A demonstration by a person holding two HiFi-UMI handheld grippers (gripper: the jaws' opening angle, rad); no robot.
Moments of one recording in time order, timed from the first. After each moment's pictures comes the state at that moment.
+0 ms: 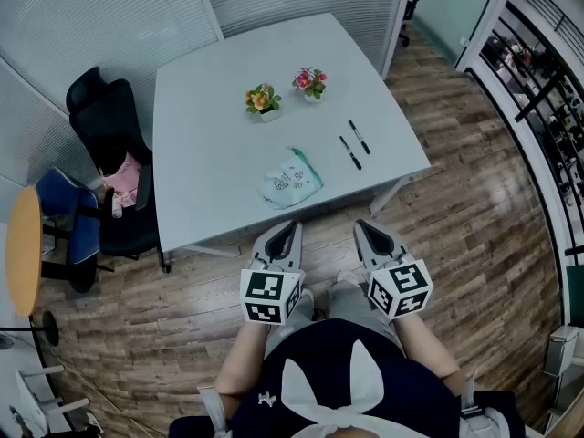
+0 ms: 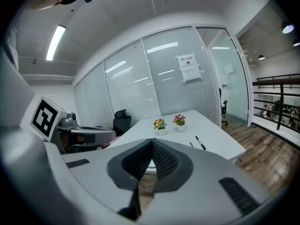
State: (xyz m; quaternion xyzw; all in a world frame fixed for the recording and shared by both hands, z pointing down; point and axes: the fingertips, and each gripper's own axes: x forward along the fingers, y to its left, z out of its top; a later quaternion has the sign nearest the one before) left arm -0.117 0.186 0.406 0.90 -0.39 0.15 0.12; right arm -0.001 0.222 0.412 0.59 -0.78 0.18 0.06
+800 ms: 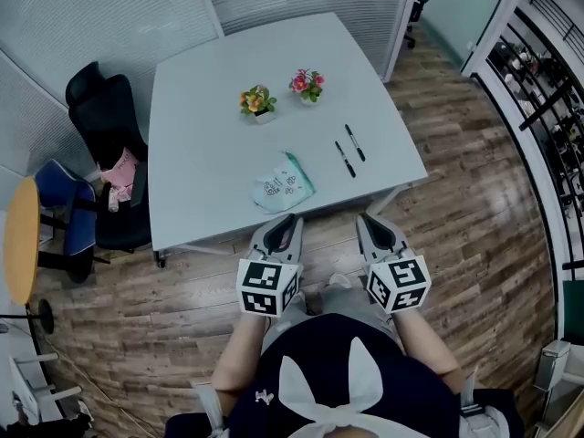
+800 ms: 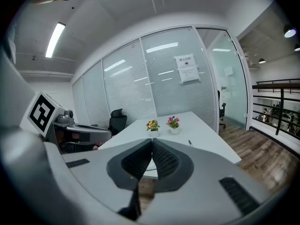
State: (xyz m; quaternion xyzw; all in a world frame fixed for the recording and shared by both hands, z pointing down) left arm -0.079 0.159 0.413 0.90 -0.39 0.16 0.14; right arm 0.045 0.188 0.419 0.59 -0.79 0.17 0.07
